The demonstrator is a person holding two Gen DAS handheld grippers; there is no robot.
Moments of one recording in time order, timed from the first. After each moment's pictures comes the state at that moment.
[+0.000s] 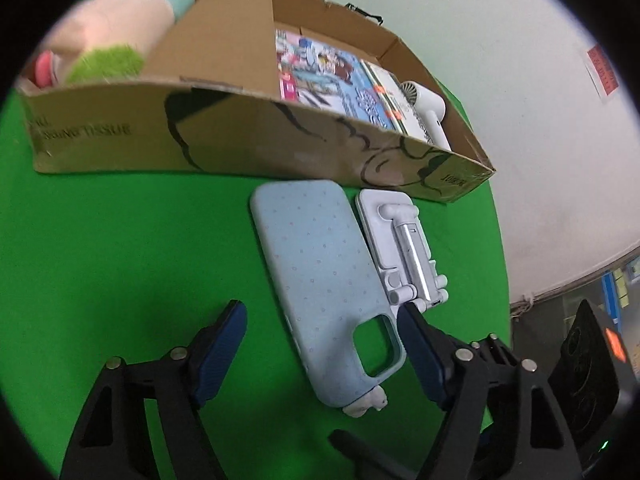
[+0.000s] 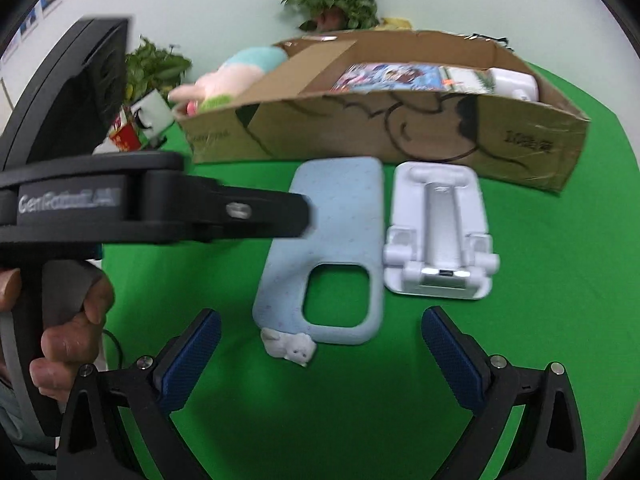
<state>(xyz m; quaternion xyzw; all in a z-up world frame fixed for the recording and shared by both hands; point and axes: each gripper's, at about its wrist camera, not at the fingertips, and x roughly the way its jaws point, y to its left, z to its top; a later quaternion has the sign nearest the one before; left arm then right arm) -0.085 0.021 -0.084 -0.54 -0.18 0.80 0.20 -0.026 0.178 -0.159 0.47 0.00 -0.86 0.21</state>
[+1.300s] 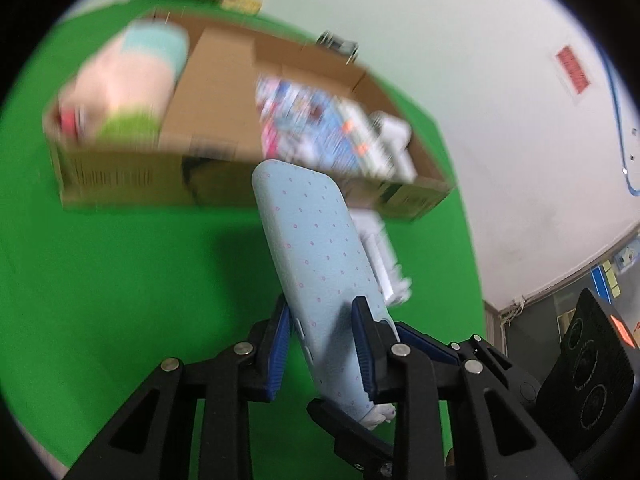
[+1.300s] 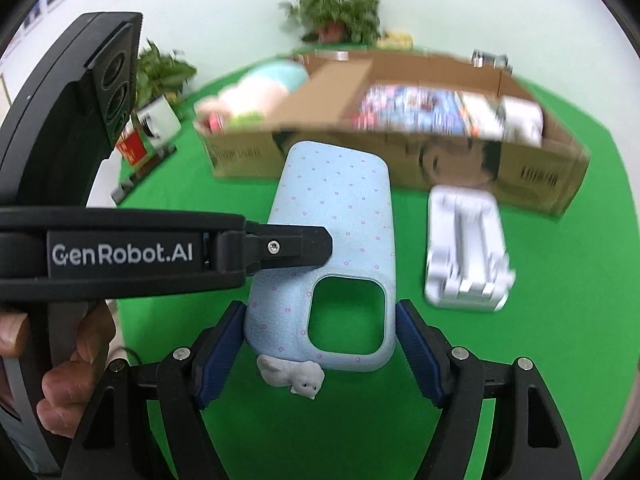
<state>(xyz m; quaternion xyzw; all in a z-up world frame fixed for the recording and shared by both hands) -0.057 0.002 -0.026 -0.47 -0.17 0.84 0.22 0.005 0.165 -0.109 0.43 0.00 -0.88 0.19</state>
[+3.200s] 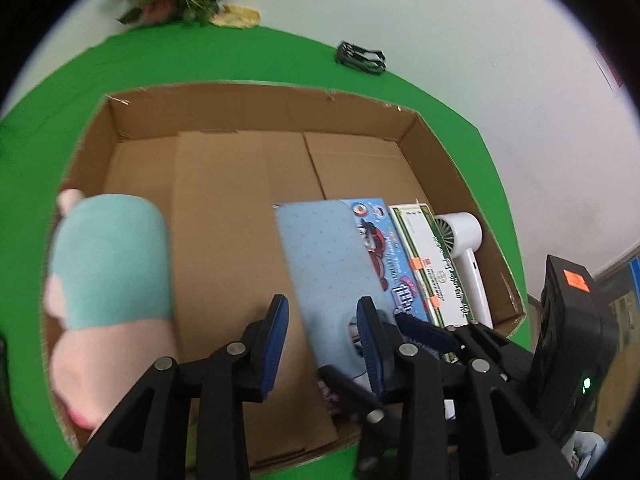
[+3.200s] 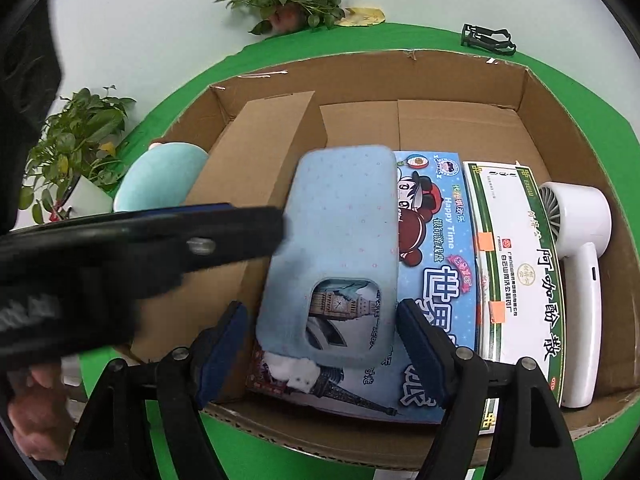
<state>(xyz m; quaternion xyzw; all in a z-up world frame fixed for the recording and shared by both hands) -0.250 0.000 0.004 -0.50 -0.08 0.84 0.17 -0.242 0.181 -0.101 0.50 -0.05 -0.85 0.15</state>
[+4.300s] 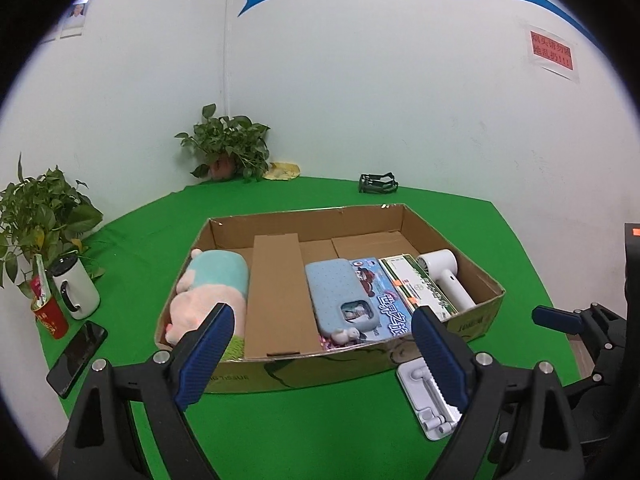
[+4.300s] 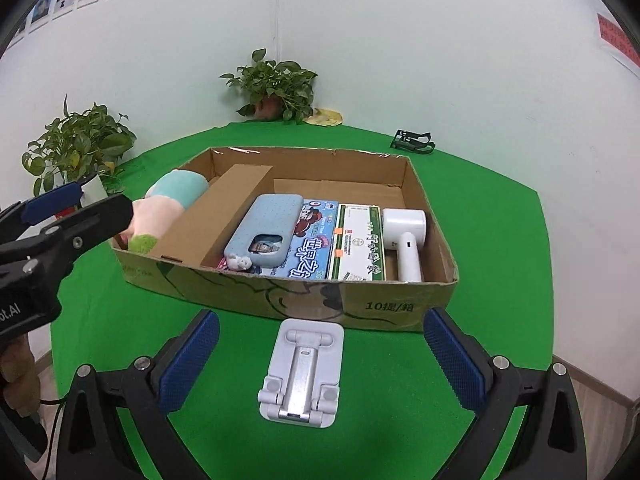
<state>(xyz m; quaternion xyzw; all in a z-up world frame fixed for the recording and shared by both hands) -0.043 0.047 0.045 -0.24 0.02 0.97 0.05 -0.035 0.264 -0.026 0.33 0.03 -0.94 0.08</state>
